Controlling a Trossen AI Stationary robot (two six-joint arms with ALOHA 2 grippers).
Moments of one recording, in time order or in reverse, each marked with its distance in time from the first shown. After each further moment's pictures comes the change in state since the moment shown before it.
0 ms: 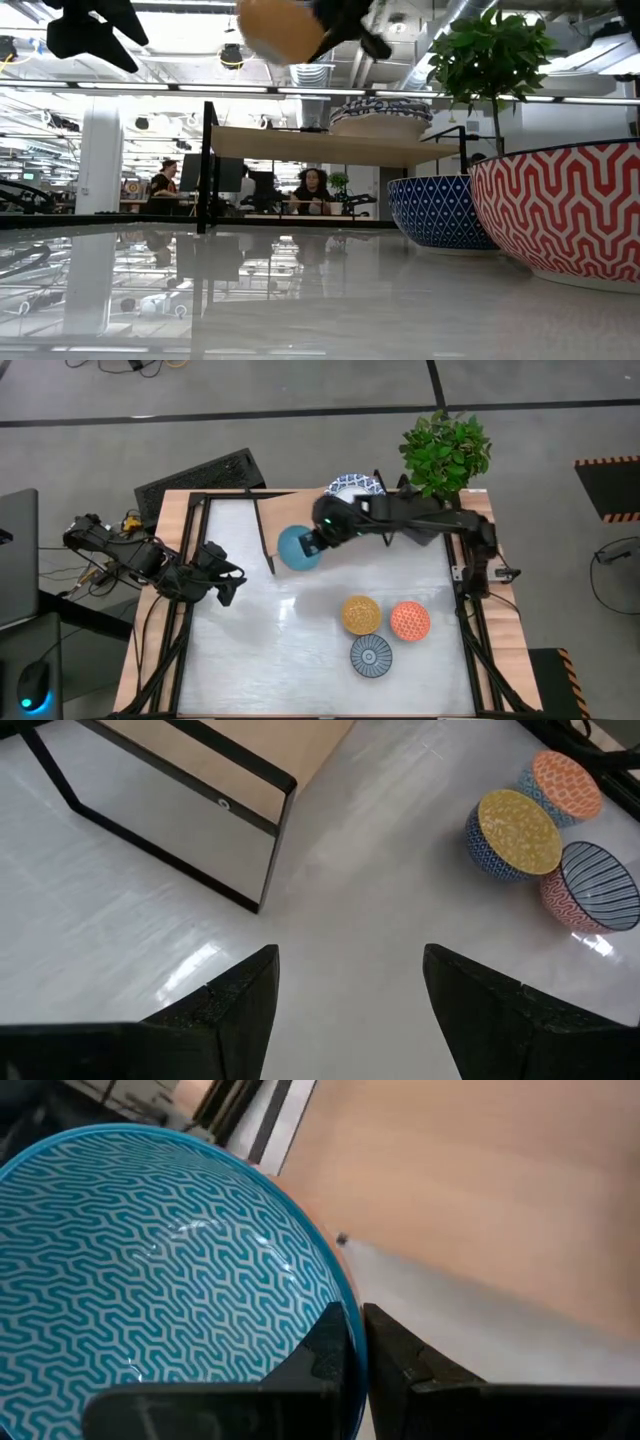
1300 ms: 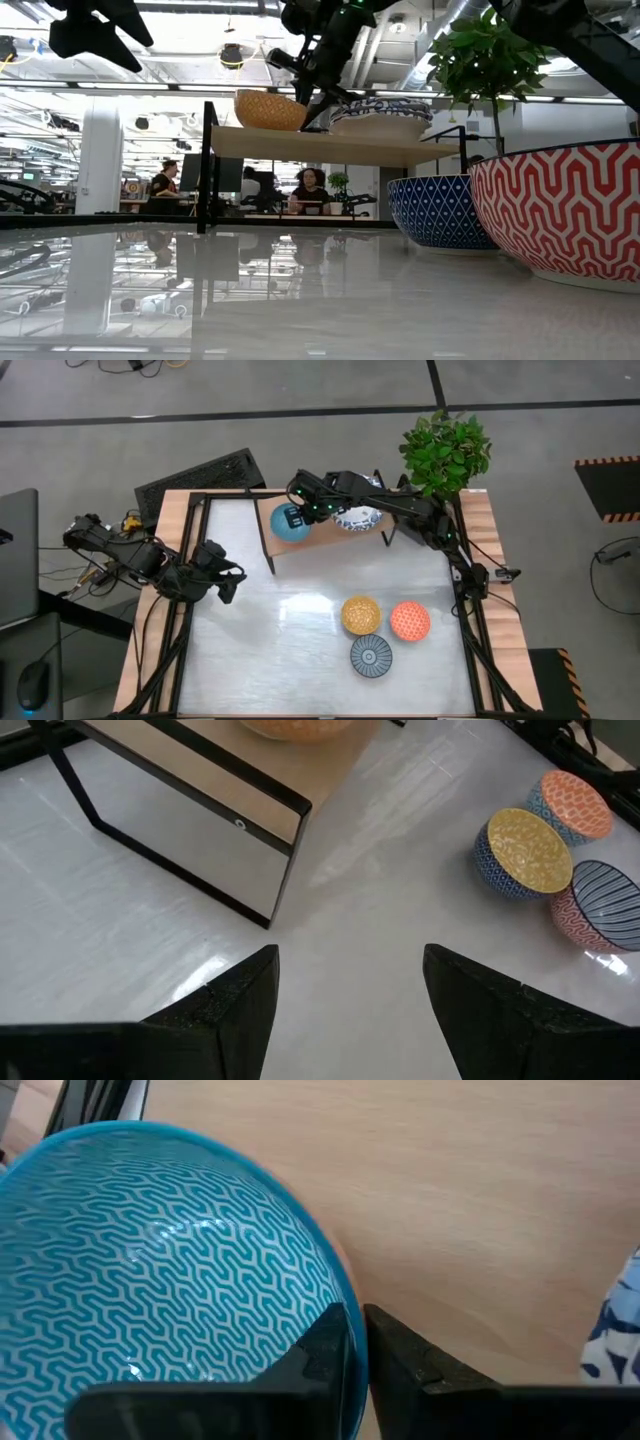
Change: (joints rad) left arm 0.000 0.000 0.000 -0.001 -0.050 -0.001; right arm -0.189 0.340 0.349 -0.194 -0.002 -0.060
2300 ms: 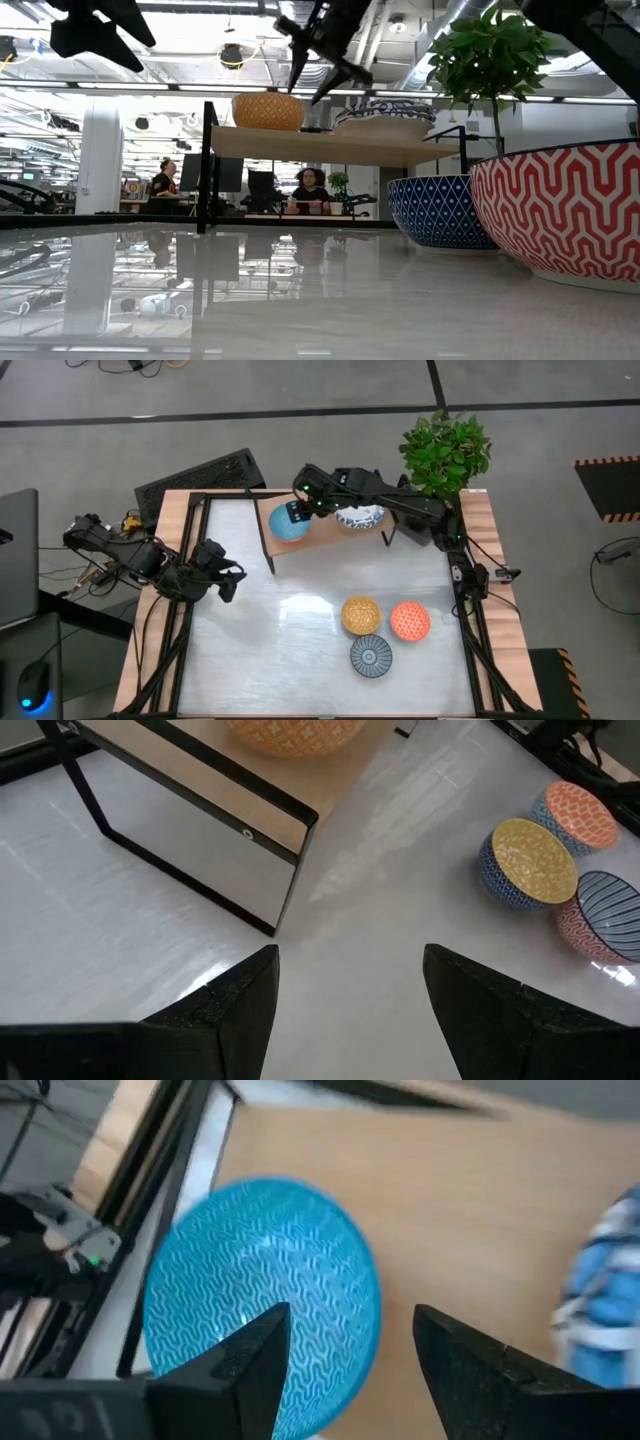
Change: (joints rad) left arm 0.000 0.000 0.000 0.000 -0.027 -0.003; right arm 0.028 -0.090 0.011 0.012 0.083 0.001
